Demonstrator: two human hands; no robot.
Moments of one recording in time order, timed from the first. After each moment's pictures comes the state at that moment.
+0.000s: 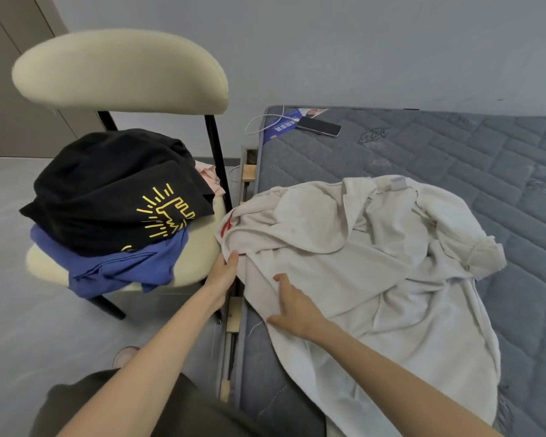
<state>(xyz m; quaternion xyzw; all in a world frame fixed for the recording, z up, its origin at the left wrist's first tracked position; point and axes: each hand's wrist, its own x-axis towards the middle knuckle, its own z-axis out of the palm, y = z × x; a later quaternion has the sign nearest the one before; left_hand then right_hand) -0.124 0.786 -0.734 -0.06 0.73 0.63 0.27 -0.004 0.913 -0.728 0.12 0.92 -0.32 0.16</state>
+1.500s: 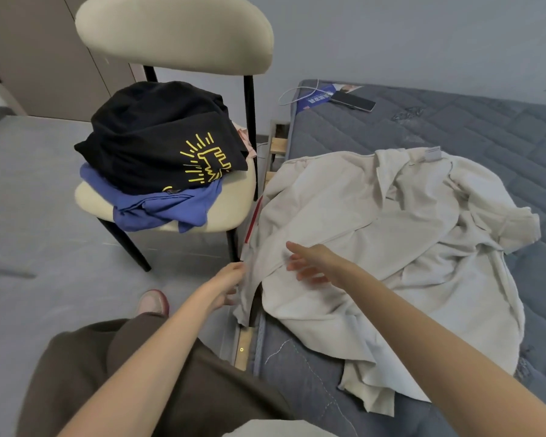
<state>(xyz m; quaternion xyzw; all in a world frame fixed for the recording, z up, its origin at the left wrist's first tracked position) -0.031 0.702 -0.756 -0.14 0.75 0.50 0.41 0.010 0.894 -0.721 0.32 0.73 -0.56 0.24</state>
